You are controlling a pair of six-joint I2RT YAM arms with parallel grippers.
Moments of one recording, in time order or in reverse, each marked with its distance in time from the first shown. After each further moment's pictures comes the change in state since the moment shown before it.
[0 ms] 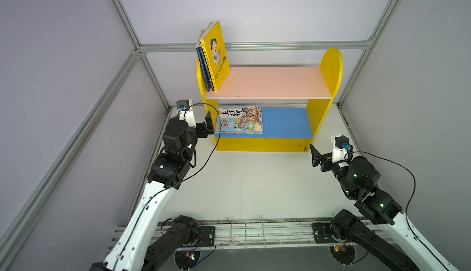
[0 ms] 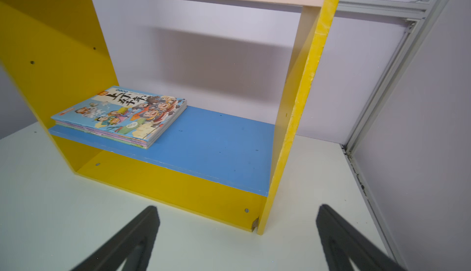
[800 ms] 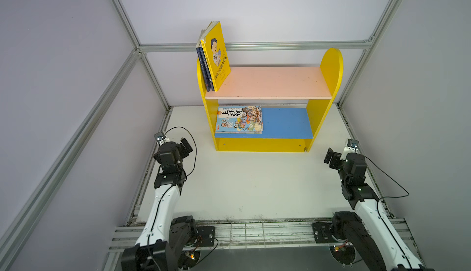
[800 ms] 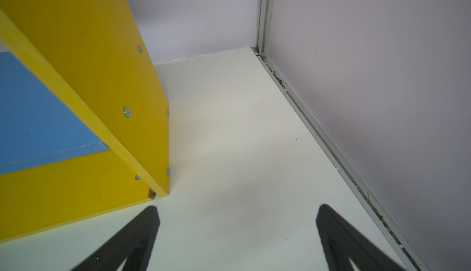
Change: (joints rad) left arm 0.396 0.047 -0.503 0.335 0.050 -0.166; right arm -0.615 0.261 -0.268 0.267 -0.147 0.158
